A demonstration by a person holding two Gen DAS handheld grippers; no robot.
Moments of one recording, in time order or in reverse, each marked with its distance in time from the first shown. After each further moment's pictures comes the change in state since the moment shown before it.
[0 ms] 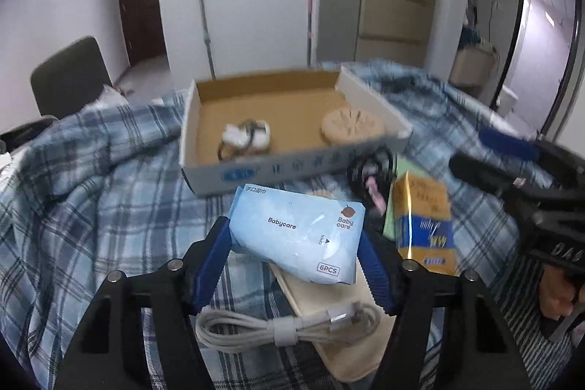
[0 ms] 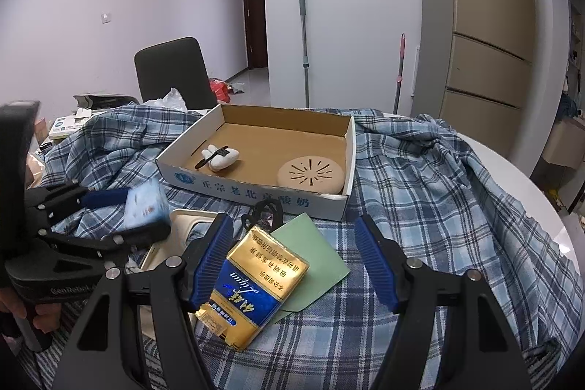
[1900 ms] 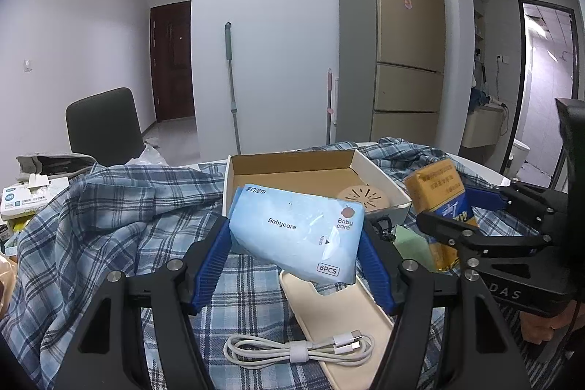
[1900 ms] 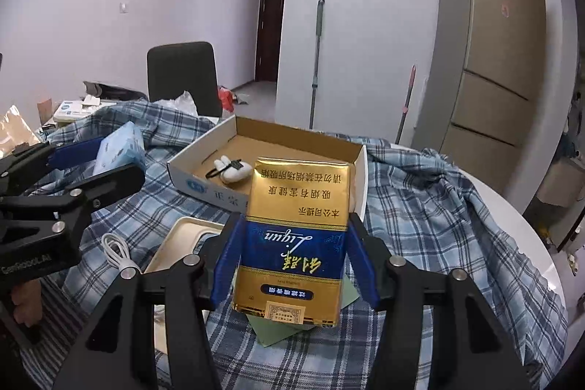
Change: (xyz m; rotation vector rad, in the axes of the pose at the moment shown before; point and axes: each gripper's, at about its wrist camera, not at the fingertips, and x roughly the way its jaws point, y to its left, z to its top) left arm -0.056 0.004 -0.005 -0.035 -0.288 0.075; right arm -0.004 0.024 0.005 -0.125 -0.089 -0.037
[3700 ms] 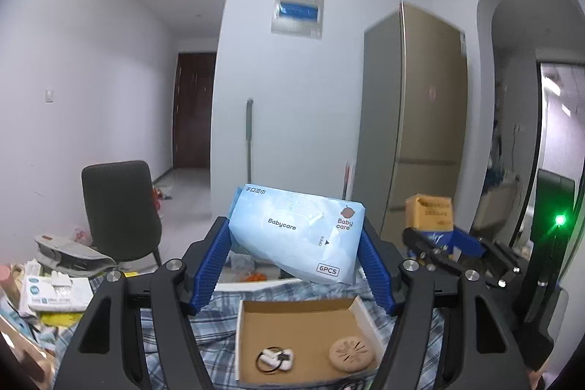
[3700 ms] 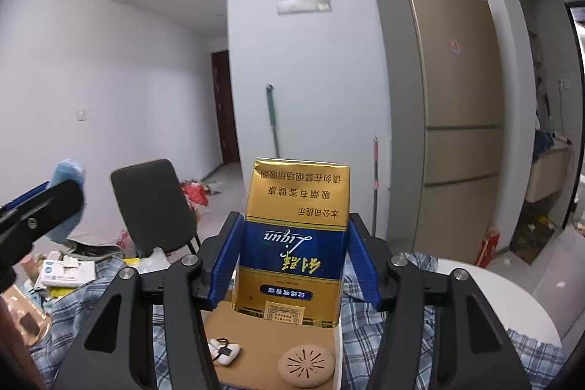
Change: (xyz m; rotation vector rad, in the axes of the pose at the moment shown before) left arm -0.026 0.008 0.193 -0.087 -0.218 0.068; right arm -0.007 -0.049 0.173 0.246 -0.260 -0.107
